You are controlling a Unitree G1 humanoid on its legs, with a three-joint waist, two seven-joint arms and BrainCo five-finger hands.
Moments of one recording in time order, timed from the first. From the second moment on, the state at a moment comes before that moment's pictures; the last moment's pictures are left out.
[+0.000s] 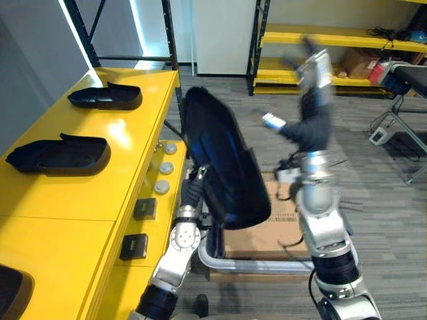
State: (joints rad) left arm 0.02 0.04 -0.22 0.00 0.15 -0.03 0.35; right arm -0.40 -0.19 -0.08 -0.43 0.06 -0.28 -0.26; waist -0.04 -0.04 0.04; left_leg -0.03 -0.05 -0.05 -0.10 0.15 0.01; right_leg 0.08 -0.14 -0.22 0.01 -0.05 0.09
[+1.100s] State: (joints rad) left arm 0.29 -0.04 -0.14 -0.34 0.17 -0.07 0.26; right arm 0.24 0.06 -0.27 0.77 0.20 -0.06 -0.16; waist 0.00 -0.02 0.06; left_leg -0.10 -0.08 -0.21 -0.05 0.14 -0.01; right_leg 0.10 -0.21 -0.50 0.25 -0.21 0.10
